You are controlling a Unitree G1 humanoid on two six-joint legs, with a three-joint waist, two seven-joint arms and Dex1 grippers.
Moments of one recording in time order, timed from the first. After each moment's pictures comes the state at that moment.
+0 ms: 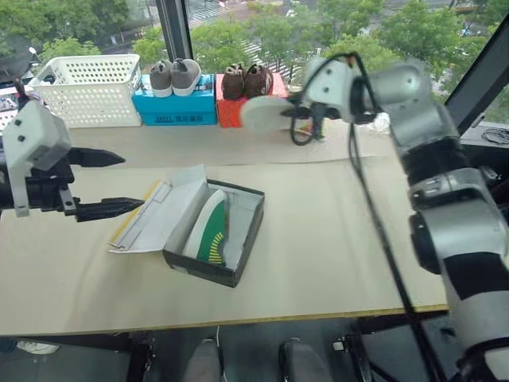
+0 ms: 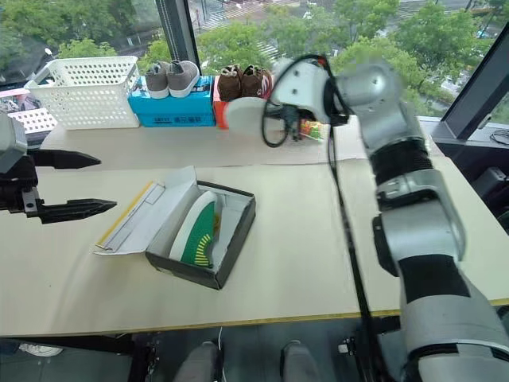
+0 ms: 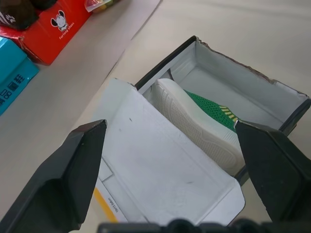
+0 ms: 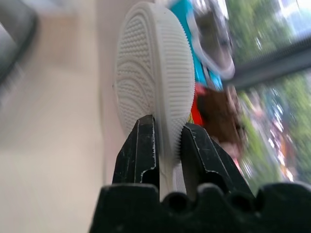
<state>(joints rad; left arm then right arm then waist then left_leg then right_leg) -0.34 1.29 0.43 -0.28 -0.66 0.72 -1.17 -1.40 -0.59 0.29 0.94 -0.27 -0.34 0.98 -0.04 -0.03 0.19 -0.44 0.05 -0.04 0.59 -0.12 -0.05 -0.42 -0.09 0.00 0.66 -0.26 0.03</state>
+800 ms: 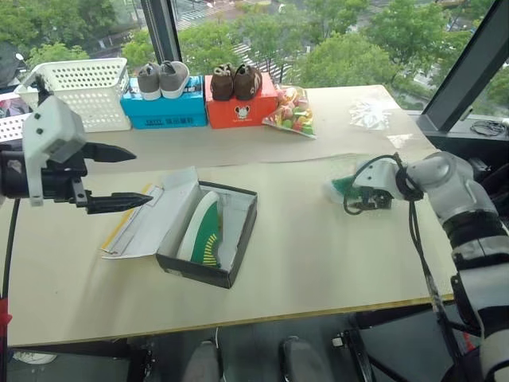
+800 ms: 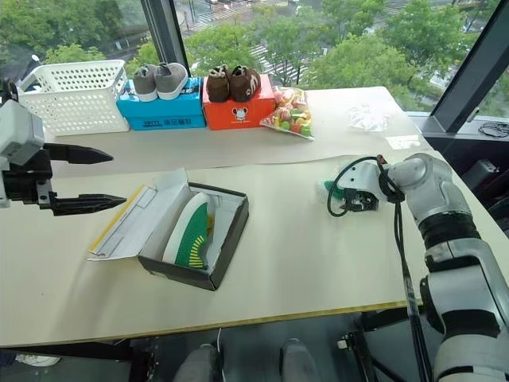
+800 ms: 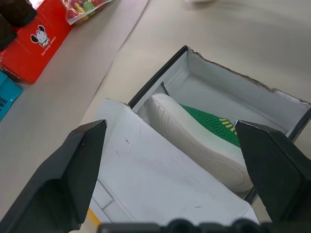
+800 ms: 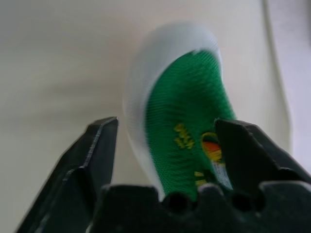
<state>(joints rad) -0.46 1.29 0.29 -0.20 -0.63 0.68 -1.20 -1.00 -0.82 0.29 0.64 -0.27 -0.05 1.22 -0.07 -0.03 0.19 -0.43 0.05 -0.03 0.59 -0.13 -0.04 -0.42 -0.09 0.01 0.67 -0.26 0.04</state>
